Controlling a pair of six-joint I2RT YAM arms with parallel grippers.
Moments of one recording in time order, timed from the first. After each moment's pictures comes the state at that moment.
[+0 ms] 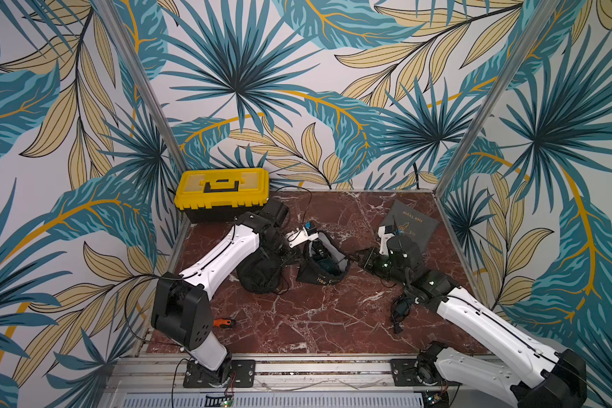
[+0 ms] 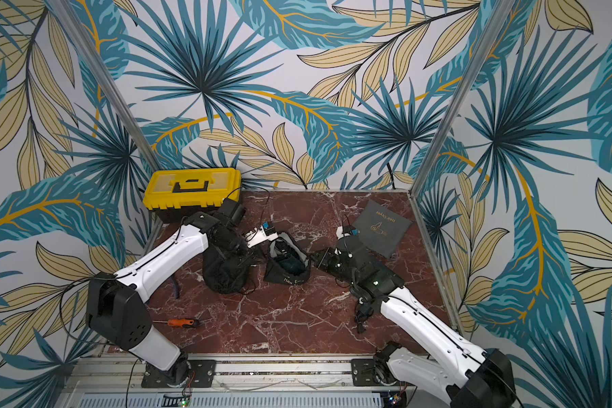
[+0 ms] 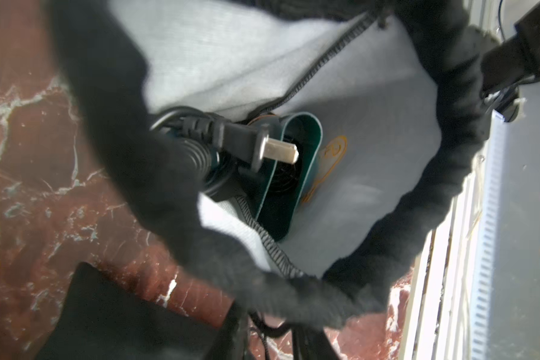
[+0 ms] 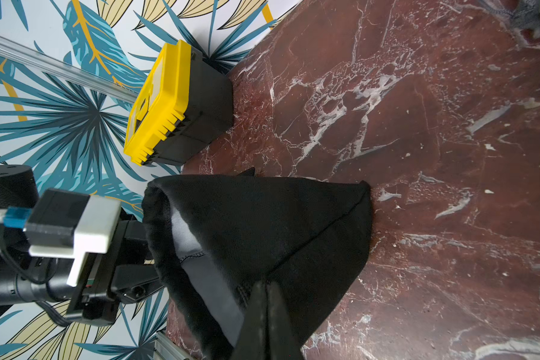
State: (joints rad) left arm -0.44 1.62 1.40 -0.97 0.54 0.58; right arm 0.58 1.04 0.83 -0.32 -0.02 0.95
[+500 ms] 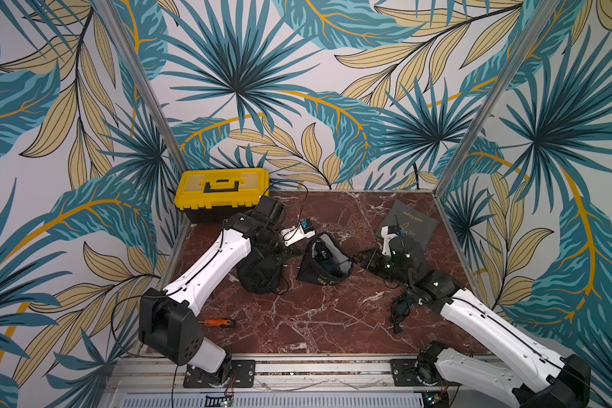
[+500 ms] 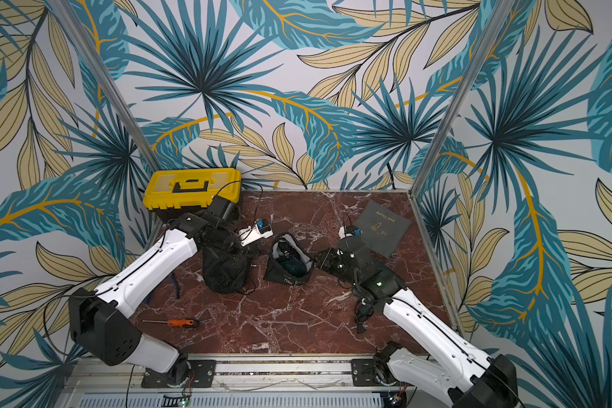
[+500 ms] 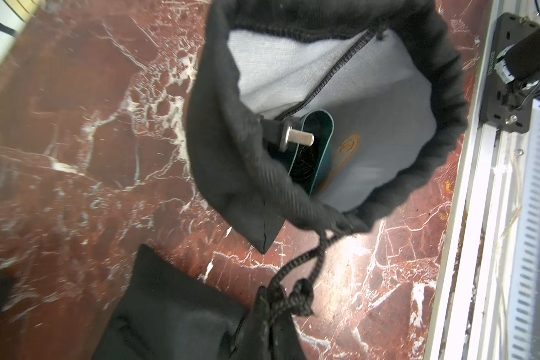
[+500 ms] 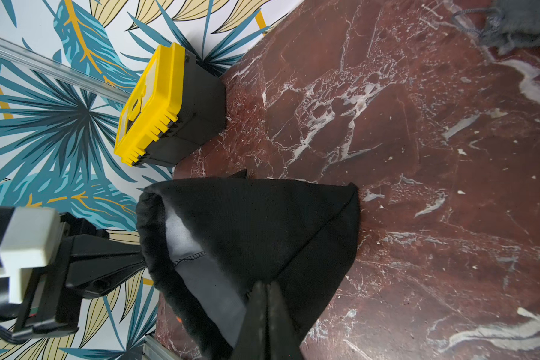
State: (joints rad) left arm -0.43 1.50 1.40 -0.98 0.44 0.63; right arm 0.58 1.01 0.86 -0.41 0.02 0.92
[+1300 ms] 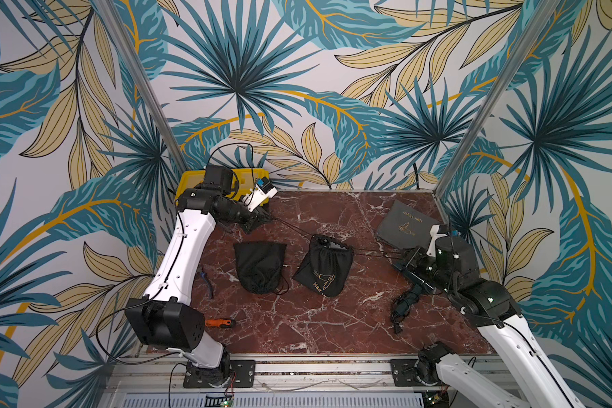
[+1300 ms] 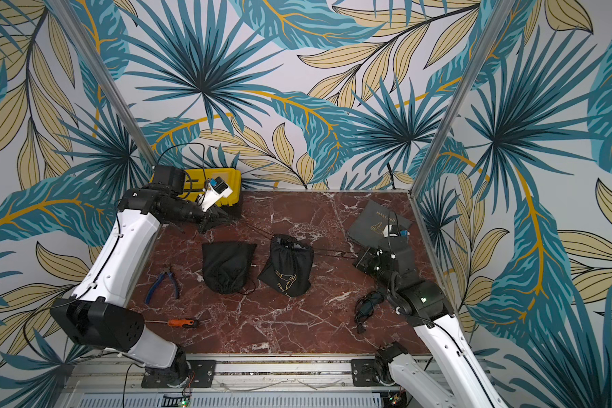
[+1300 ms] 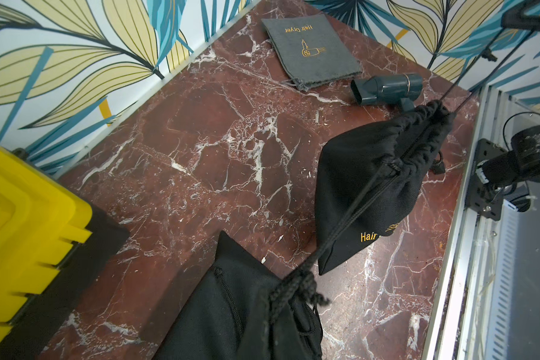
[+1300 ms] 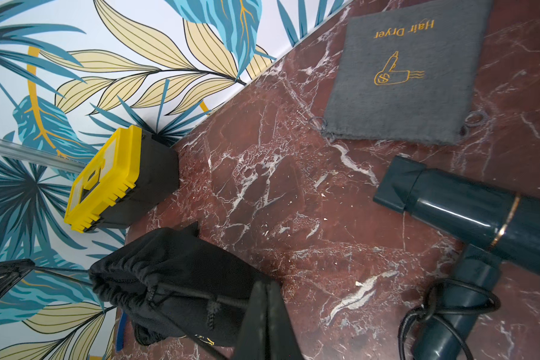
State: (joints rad) left arm -0.06 1.58 1.75 -1.16 0.71 0.62; right arm 0.32 0.79 1.02 -0.81 0.12 0.80
